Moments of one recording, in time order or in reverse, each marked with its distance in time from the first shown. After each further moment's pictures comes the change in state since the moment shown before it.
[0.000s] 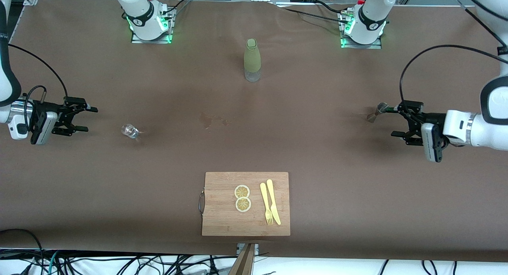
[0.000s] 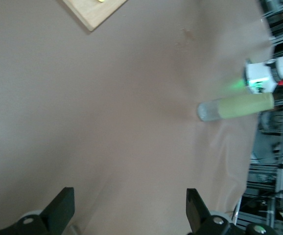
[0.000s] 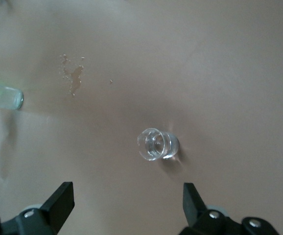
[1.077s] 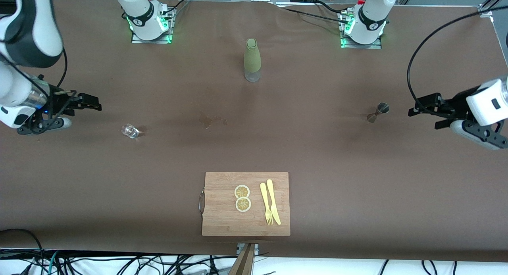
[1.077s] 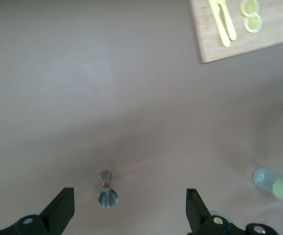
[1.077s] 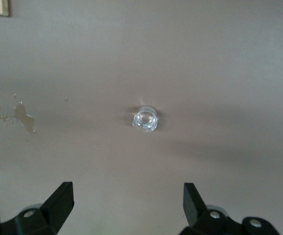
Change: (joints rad) left arm -0.009 -0.201 -0.094 0.074 0.329 0.072 -0.827; right arm 0.277 -0.206 0.072 0.109 -0.492 -0.066 1.122
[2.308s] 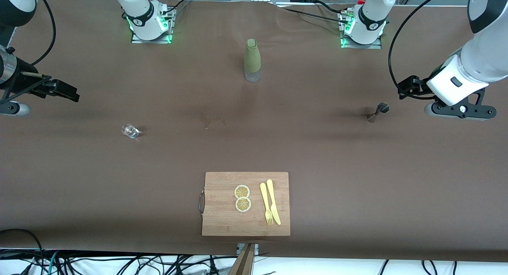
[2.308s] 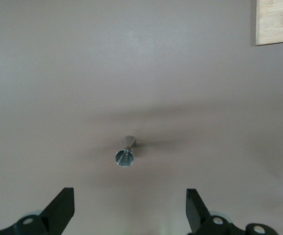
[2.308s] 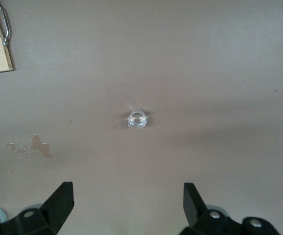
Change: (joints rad) left arm -0.006 -0.050 -0.174 0.009 0.274 -0.106 -0.285; right arm -0.021 -0.043 0.006 0.173 -0.029 -0.146 0.209
